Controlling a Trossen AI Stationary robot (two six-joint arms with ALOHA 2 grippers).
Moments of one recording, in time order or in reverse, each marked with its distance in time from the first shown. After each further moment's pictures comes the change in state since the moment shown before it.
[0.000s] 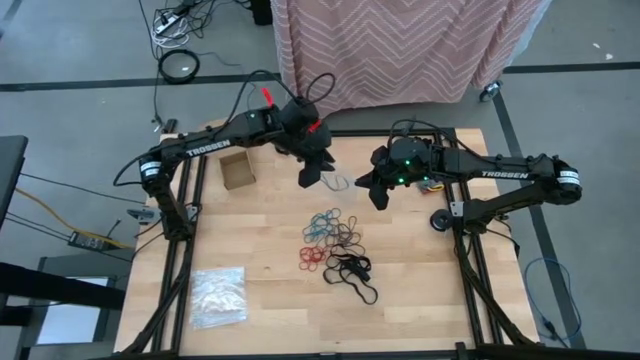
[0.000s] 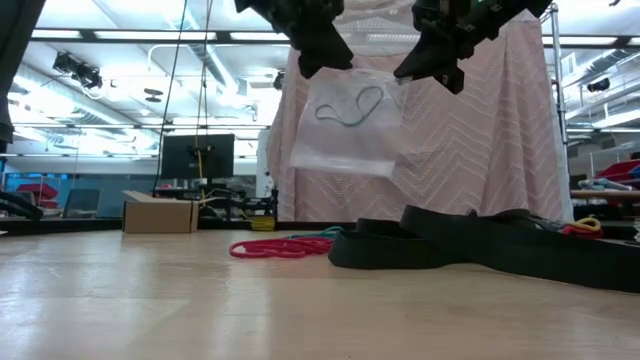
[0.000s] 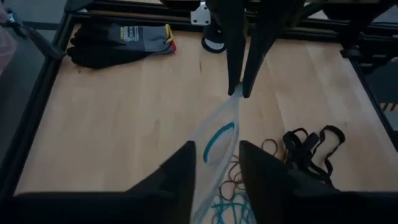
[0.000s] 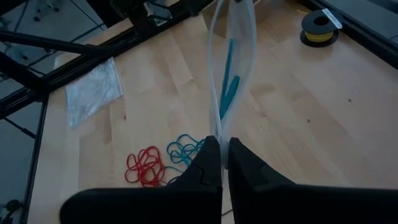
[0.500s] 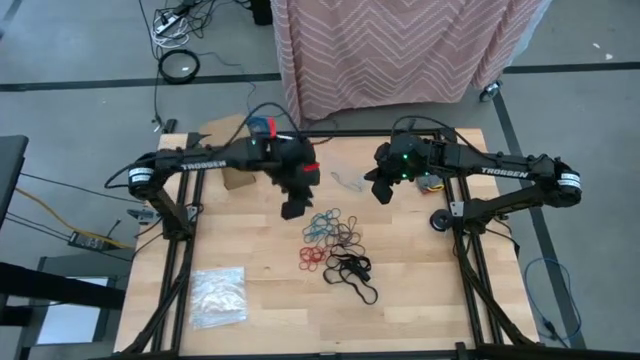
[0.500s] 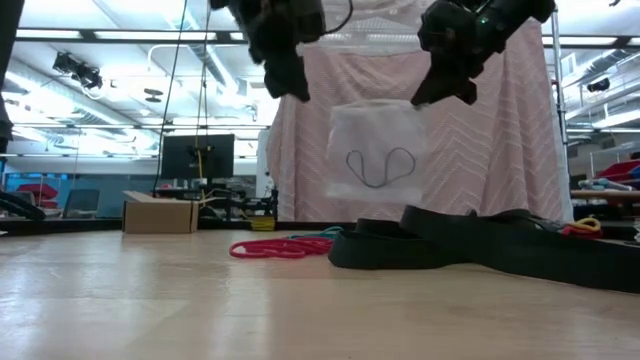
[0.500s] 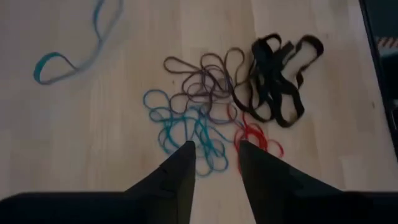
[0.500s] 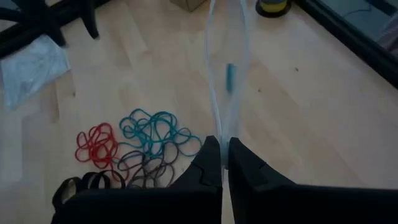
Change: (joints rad) left arm -0.150 -0.110 -0.329 -0.037 -0.057 -0.059; right arm -0.085 -0.002 0.000 -0.129 0.033 -0.085
